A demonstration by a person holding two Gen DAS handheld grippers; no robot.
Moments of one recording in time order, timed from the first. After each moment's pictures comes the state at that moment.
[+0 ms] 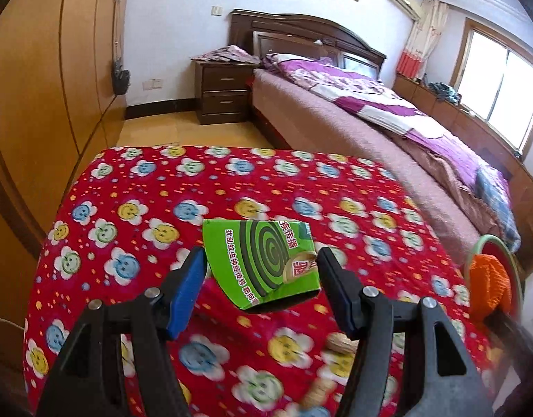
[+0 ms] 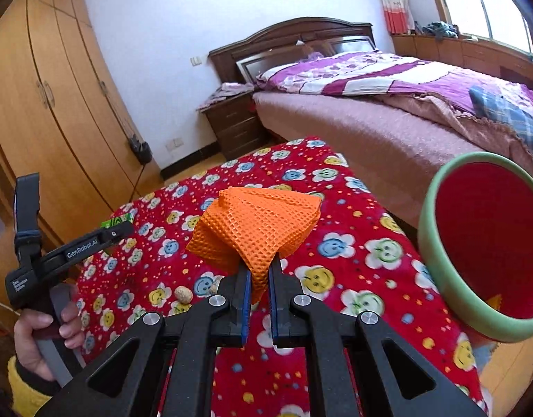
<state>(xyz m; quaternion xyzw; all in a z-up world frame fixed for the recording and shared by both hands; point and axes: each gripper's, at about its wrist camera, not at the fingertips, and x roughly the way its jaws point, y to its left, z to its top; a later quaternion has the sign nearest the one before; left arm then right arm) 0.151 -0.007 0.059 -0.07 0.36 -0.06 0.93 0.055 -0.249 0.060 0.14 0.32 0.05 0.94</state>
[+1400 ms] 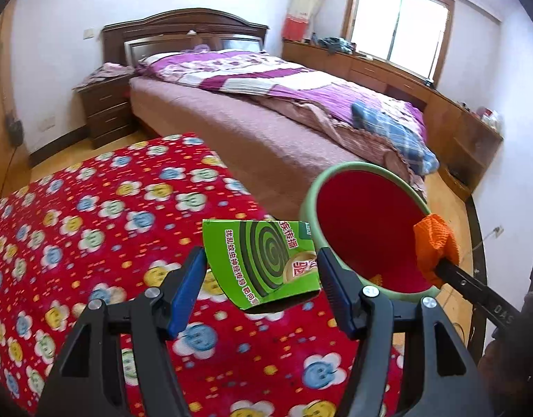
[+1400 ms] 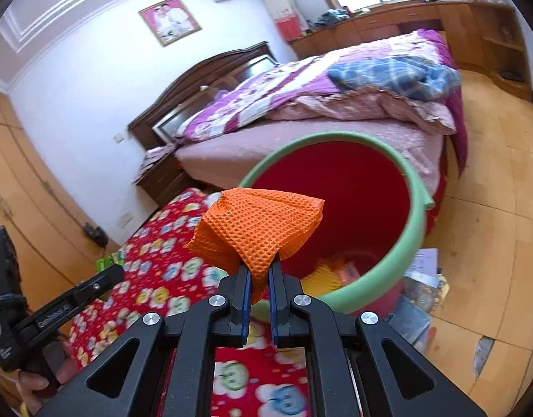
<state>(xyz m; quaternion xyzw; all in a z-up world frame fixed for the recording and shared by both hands) 0.084 -0.238 0.071 0.03 0.36 -0.26 0.90 -0.055 -0.430 0.042 0.28 0.26 -0.11 0.92</state>
